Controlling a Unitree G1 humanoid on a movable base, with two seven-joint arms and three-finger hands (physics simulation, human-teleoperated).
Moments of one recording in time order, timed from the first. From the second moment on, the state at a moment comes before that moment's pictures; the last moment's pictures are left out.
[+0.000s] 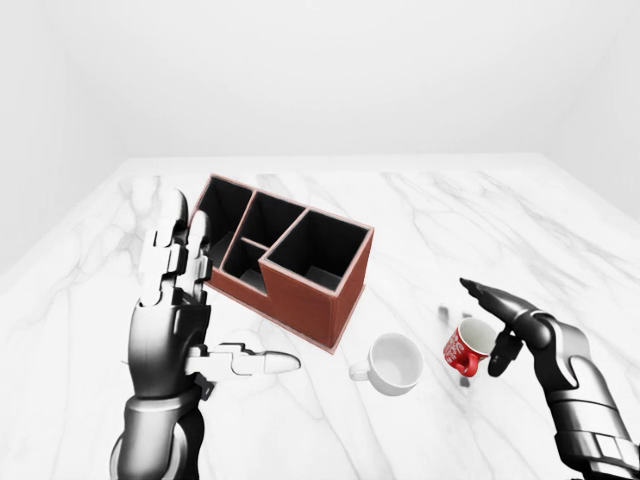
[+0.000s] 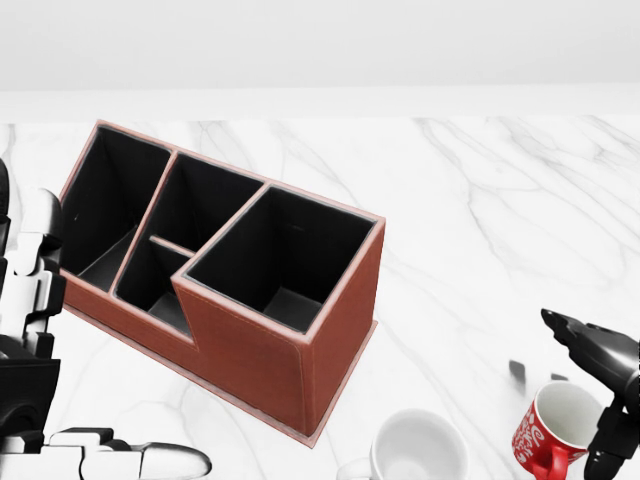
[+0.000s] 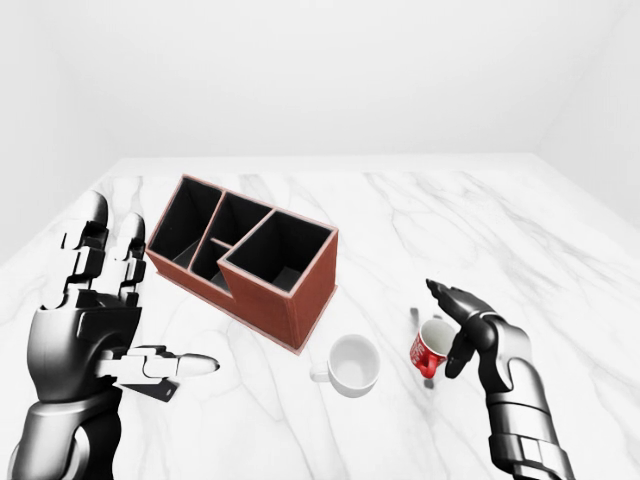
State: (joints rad) left arm 0.25 0.00 0.02 -0.86 0.00 0.09 -0.12; right arm -0.22 -0.49 -0.25 0.38 -0.97 -0.06 0.60
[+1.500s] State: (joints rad) left arm 0.26 0.00 0.00 -0.84 0.01 0.09 -0.11; right arm -0.28 -0.52 -0.35 -0.11 -0.93 0.09 0.70
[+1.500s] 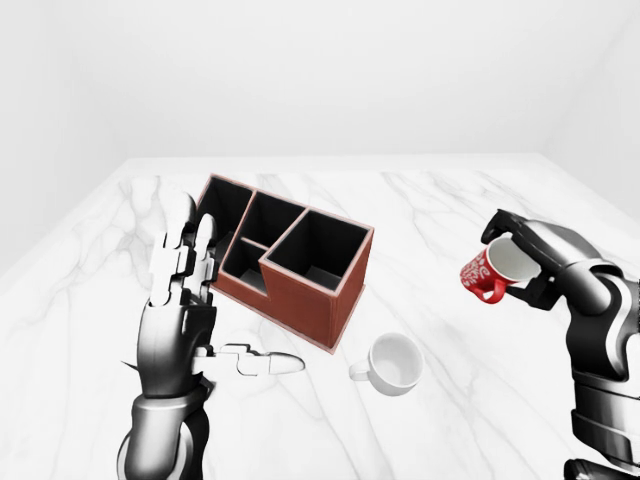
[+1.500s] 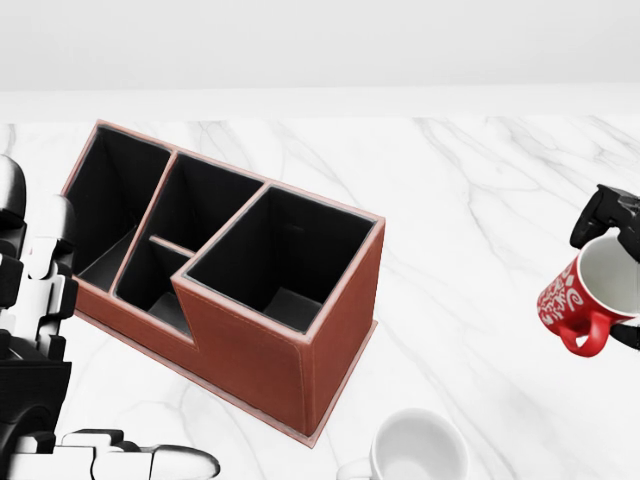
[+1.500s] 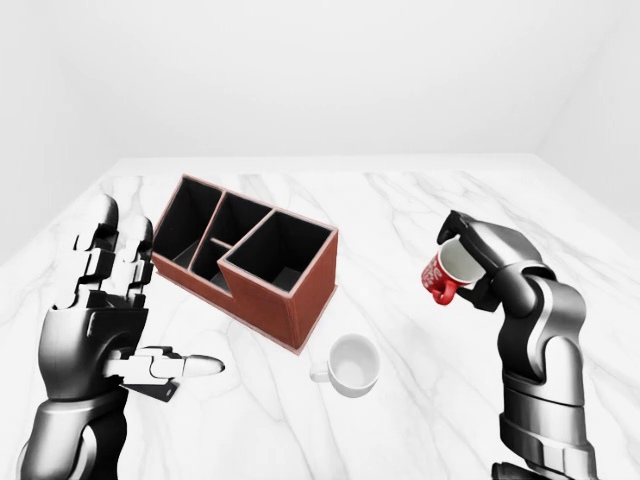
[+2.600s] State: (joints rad) left arm 0.25 0.00 0.01 -0.85 0.00 0.09 -0.11; right arm -0.43 -0.29 -0.09 0.01 -1.09 0.09 0.70
